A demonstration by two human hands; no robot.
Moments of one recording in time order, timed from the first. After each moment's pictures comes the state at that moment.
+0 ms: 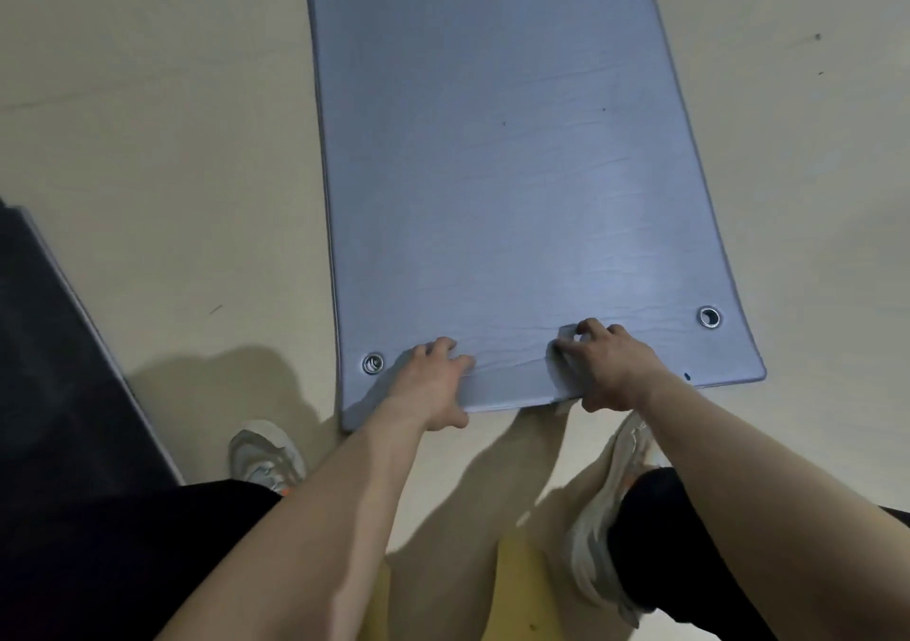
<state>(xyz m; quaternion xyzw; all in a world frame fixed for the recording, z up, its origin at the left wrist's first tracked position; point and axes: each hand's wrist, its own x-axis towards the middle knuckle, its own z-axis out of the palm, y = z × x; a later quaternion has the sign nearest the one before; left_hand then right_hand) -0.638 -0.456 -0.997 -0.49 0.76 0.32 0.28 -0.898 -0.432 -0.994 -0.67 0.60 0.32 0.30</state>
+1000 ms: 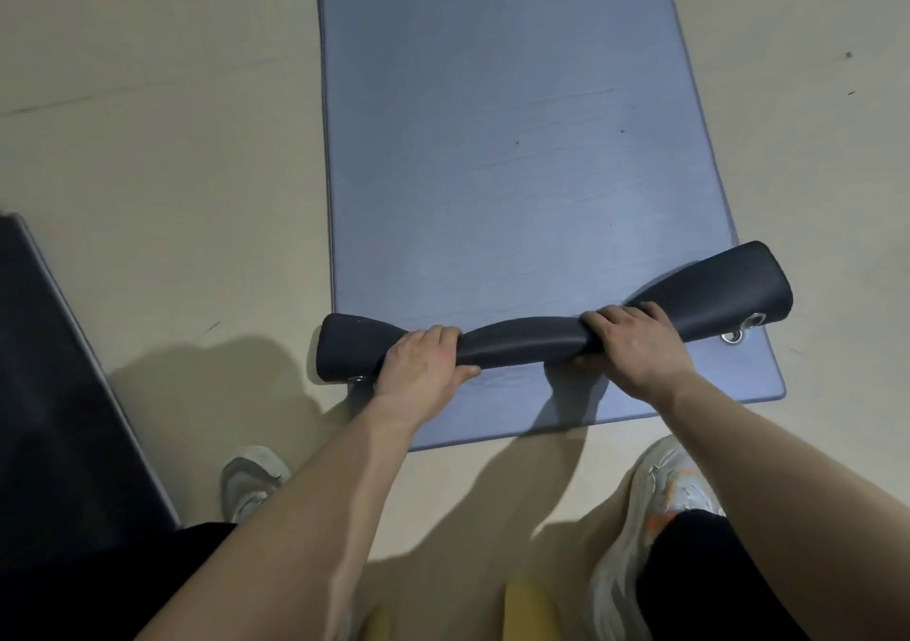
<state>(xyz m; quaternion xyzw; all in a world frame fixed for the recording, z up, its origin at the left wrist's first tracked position) -0.627 -0.496 -1.014 -0.54 0.80 0.21 0.12 -0.922 -0.475 -1.022 -0.72 0.65 0.17 0.18</state>
